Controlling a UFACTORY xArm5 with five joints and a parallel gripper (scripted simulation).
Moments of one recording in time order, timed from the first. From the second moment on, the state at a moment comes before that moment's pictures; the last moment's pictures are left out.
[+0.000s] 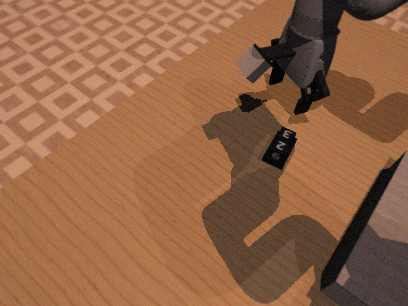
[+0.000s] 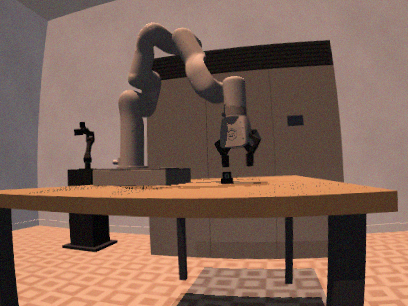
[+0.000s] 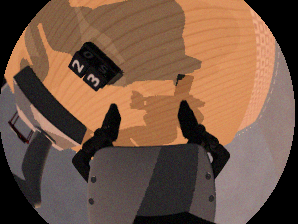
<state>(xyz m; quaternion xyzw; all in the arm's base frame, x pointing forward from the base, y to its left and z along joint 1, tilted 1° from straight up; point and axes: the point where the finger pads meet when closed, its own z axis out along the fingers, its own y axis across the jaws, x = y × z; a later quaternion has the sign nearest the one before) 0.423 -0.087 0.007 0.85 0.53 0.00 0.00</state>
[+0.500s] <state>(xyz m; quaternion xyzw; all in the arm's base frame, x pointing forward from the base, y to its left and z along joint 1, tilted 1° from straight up) 0.393 -0.103 0.007 0.89 0.47 0.00 0.00</state>
